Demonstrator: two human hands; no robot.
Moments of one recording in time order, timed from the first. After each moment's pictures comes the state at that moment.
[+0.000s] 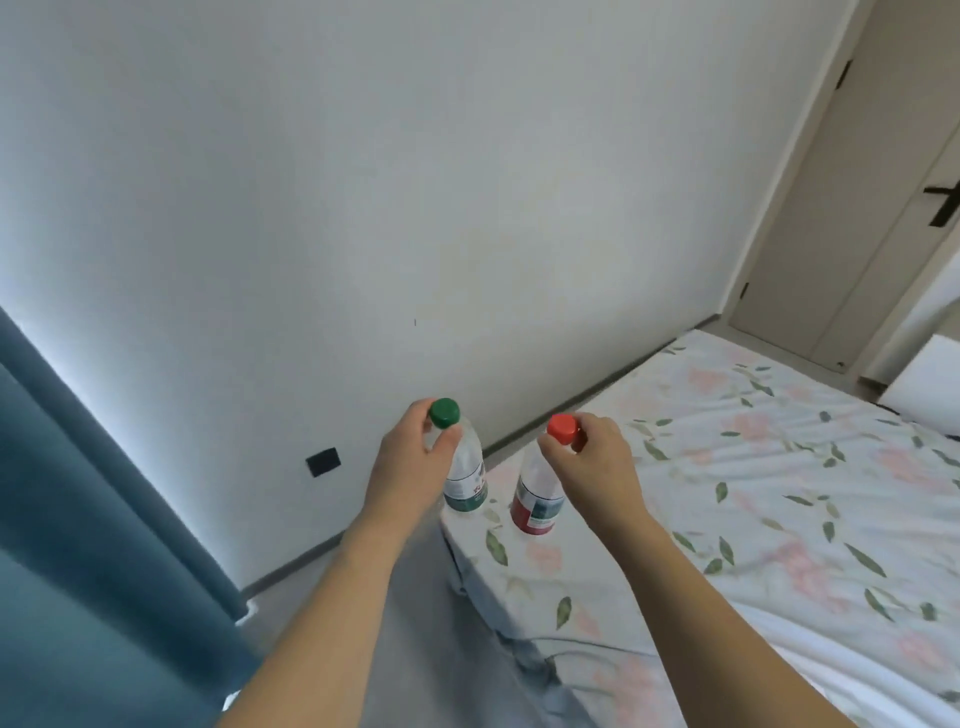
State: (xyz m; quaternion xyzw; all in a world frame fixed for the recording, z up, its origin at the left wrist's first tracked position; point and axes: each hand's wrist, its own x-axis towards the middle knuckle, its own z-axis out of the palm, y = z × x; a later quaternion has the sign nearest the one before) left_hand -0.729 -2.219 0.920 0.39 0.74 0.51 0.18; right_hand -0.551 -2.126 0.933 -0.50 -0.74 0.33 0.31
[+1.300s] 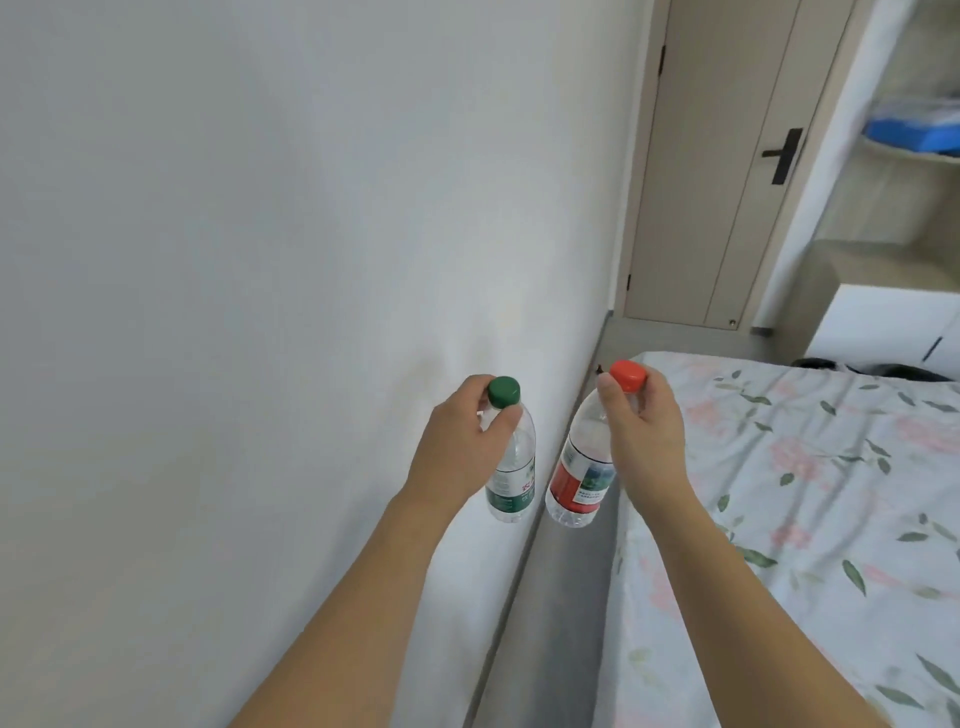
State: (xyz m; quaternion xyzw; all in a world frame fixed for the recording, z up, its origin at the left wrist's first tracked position) left_hand -1.113 -1.647 0.975 0.64 0.58 0.41 0.29; right_hand -0.931 -1.646 0.962 -0.56 -0.45 0.31 0.62
